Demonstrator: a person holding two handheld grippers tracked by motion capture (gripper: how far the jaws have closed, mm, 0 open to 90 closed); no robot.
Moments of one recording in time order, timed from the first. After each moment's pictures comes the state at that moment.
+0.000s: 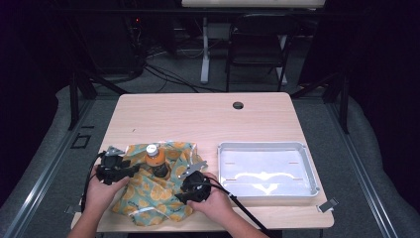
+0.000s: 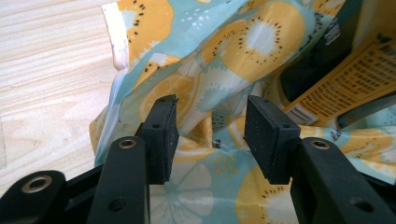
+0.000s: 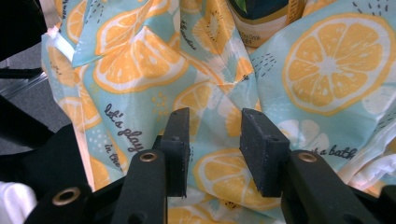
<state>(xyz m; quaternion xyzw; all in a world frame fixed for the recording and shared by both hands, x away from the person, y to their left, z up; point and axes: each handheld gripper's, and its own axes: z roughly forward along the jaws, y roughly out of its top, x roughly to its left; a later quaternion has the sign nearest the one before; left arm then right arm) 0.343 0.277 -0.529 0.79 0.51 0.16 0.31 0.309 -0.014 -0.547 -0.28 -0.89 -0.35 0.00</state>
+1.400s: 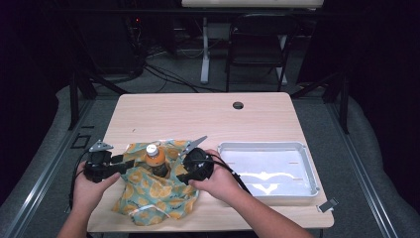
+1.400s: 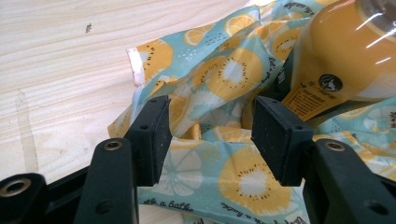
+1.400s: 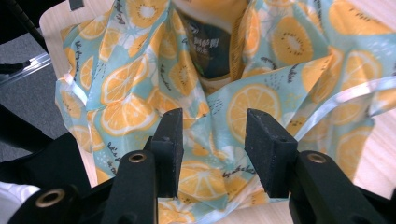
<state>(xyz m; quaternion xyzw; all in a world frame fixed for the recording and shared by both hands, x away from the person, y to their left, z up) 0.333 0.290 -0.493 0.77 0.51 0.15 0.35 0.336 -0.021 -0.474 -0.27 -0.90 -0.33 -0.03</state>
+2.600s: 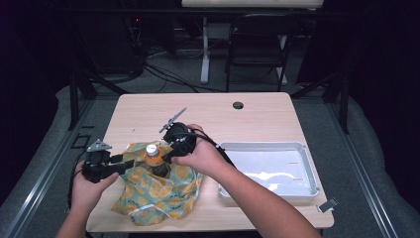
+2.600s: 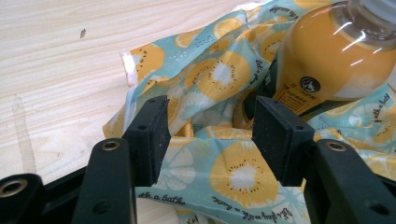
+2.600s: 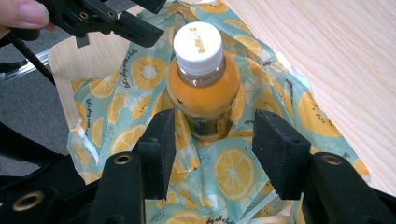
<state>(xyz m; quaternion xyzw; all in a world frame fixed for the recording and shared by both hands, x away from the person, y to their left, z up) 0.330 0.291 -0.487 0.78 0.50 0.14 0.36 0.372 0.022 -0.413 -0.25 -0.91 -0.31 -0.04</state>
